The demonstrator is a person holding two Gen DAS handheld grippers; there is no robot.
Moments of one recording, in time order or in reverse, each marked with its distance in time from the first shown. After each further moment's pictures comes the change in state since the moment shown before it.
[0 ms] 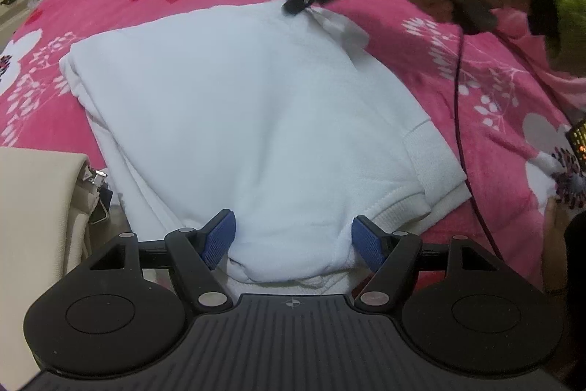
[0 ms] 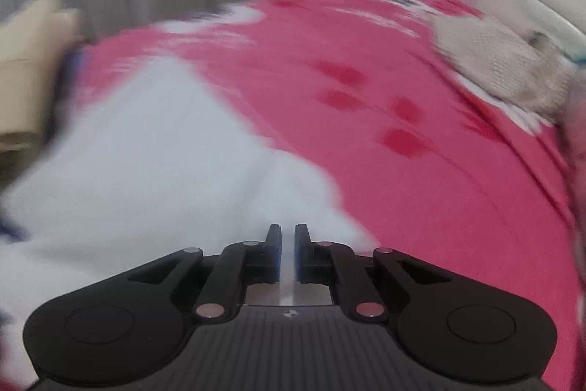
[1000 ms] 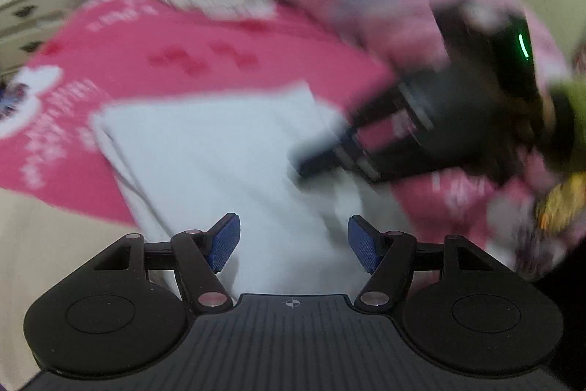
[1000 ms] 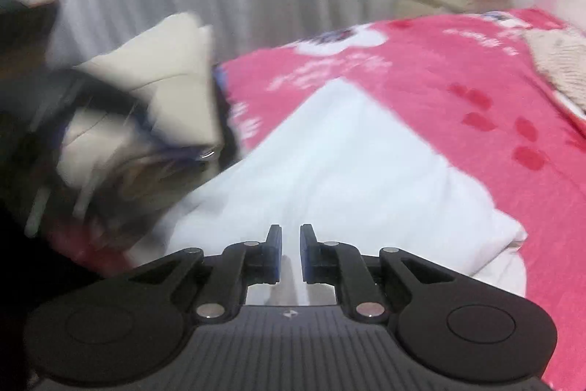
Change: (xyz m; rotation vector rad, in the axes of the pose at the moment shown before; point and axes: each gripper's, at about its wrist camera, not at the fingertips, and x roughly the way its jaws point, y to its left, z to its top) left arm -0.037 0.027 0.013 -0.044 -0.127 -0.070; right arm -0.074 0.114 -0.016 -0.127 -0.042 0.372
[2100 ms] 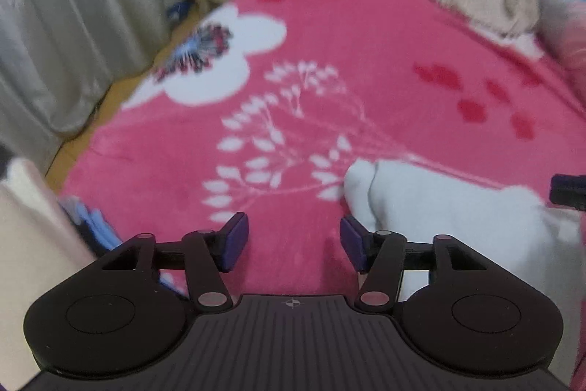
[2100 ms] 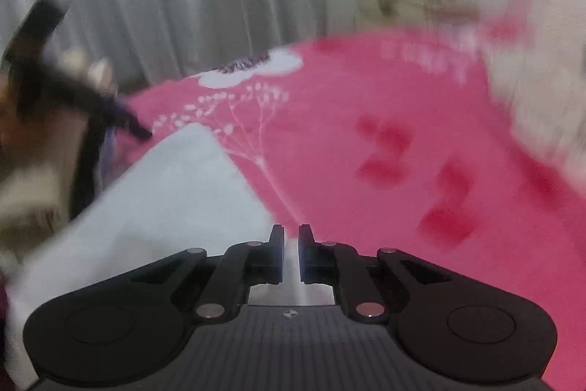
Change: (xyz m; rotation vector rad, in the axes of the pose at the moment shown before) left arm 0.013 0.158 0.080 -0.482 0.040 0.526; right arm 0.026 -0.109 0.058 -0.052 -0.085 -0.053
